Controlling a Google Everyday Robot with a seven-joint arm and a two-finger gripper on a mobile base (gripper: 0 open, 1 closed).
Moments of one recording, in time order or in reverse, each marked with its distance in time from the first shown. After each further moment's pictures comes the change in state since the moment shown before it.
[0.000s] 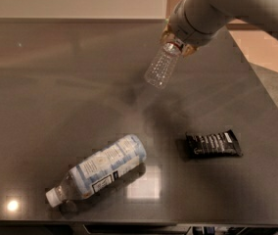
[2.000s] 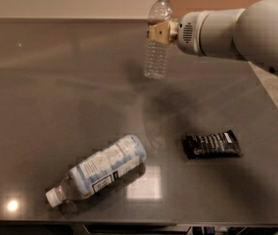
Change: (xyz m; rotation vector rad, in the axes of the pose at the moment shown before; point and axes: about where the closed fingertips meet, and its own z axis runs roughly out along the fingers) arm 0.002 -0.041 -0.009 0.481 0.283 -0.578
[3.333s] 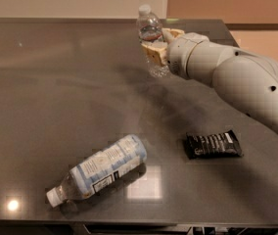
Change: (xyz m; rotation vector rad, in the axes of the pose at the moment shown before) arm -0.021 0.002 0.022 -0.021 0.199 -0.570
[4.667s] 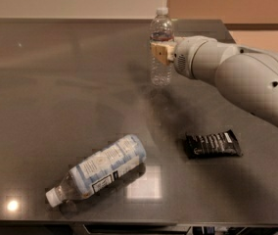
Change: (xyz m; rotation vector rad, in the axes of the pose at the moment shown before) arm -0.016 0.012 -0.012 -0.077 -0.098 0.316
